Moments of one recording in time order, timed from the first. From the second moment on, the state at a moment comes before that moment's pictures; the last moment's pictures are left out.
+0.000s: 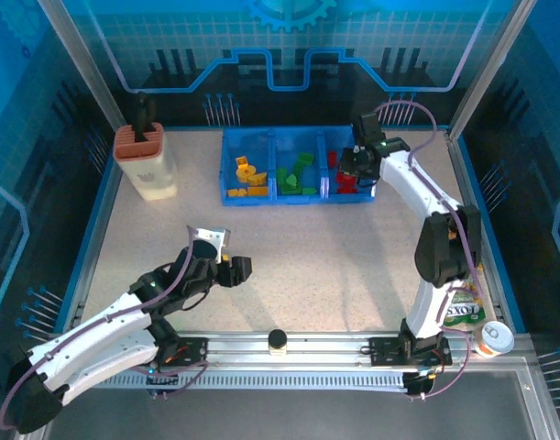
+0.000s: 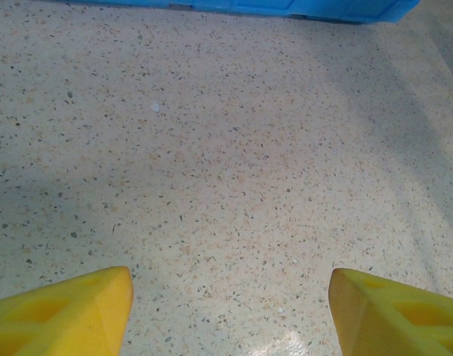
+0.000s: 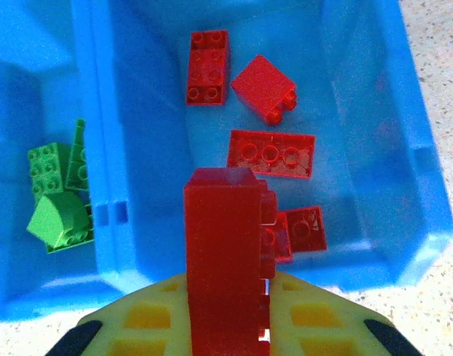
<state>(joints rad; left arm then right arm) -0.72 0.73 0.48 -0.42 -0.10 -0.62 0.26 1.87 1.65 -0.78 0.06 0.46</state>
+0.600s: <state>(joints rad) -0.73 0.73 0.48 -0.43 -0.10 -0.62 0.24 2.10 1.84 -0.84 -0.08 0.45</state>
